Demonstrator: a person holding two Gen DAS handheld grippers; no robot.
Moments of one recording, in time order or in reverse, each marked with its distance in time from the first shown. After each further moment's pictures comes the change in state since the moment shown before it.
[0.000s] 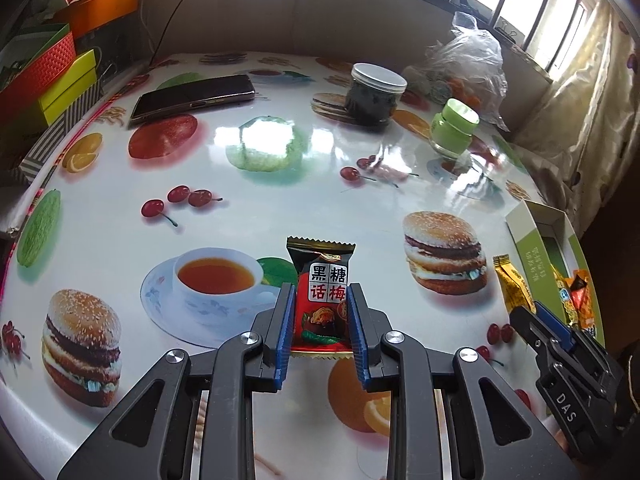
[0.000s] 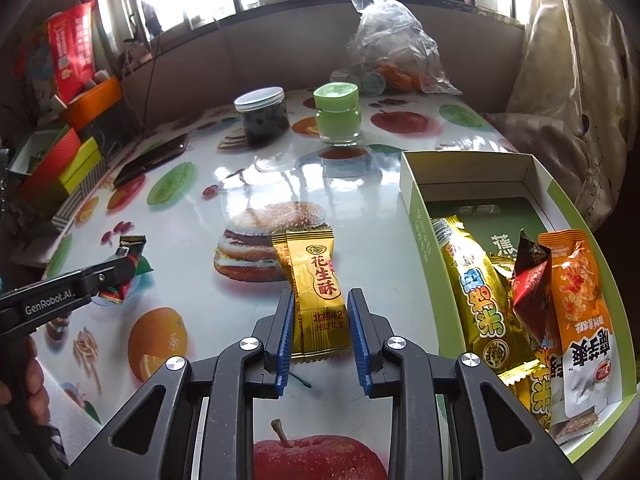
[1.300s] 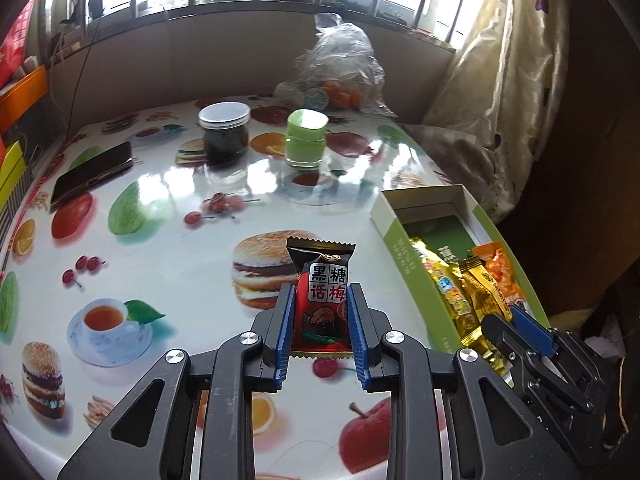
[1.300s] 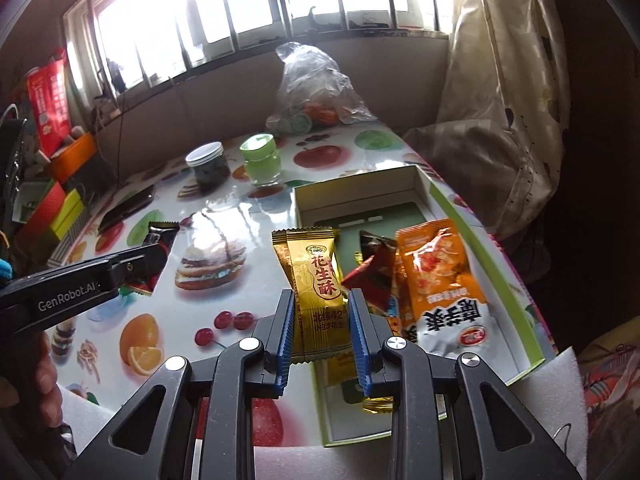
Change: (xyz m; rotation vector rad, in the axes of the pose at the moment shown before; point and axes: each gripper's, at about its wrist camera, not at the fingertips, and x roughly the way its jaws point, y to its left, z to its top) left arm -0.032 -0.122 -0.001 0.226 -0.055 -0.147; right arm -0.078 -0.066 -0.016 0.119 -0.112 -0.090
